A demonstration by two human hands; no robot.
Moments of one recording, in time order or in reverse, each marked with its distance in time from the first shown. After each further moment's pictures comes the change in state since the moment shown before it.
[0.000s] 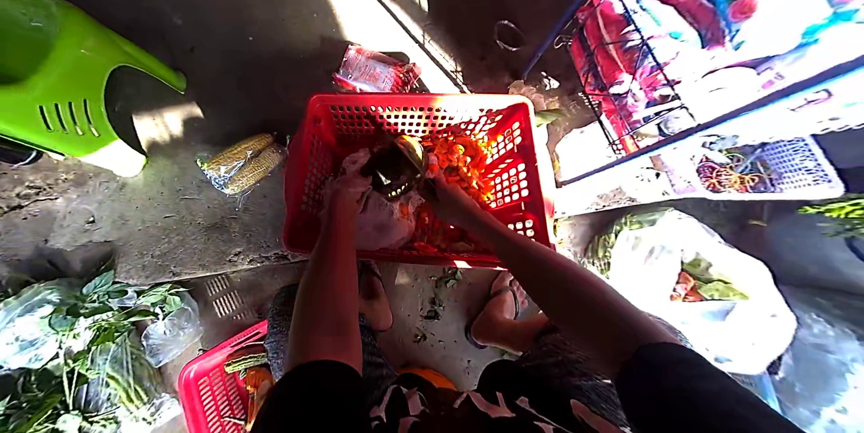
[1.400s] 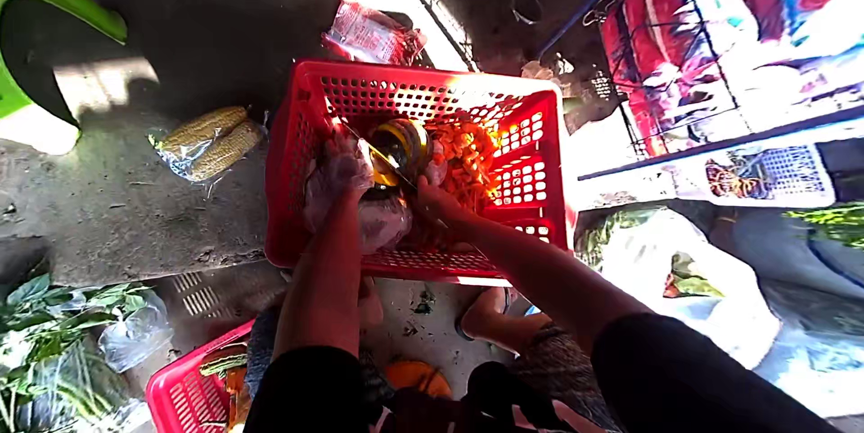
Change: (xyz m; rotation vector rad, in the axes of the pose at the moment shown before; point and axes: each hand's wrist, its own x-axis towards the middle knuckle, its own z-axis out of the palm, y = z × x) left_hand 0.070 -0.028 0.024 0.670 0.292 0.420; right_hand 0.062 -0.002 0.044 -0.122 -0.162 0.172
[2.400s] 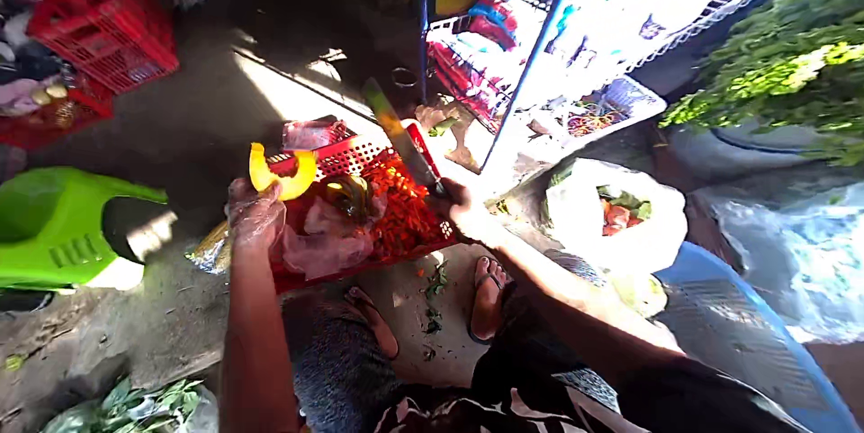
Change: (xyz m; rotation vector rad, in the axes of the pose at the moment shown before) left_hand -0.115 0.089 -0.193 -1.106 0.145 0.203; right_hand -0.203 0.138 -0.026 0.913 0.655 -0.442
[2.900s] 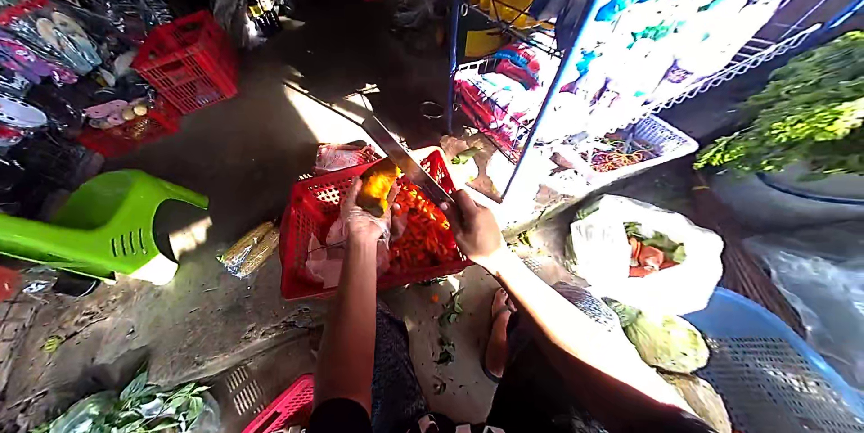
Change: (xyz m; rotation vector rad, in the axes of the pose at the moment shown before) left_hand -0.046 -0.022 0.129 -0.808 -0.008 -0.363; right_hand -0.019 -0.035 0.019 -0.408 0.333 -0.456
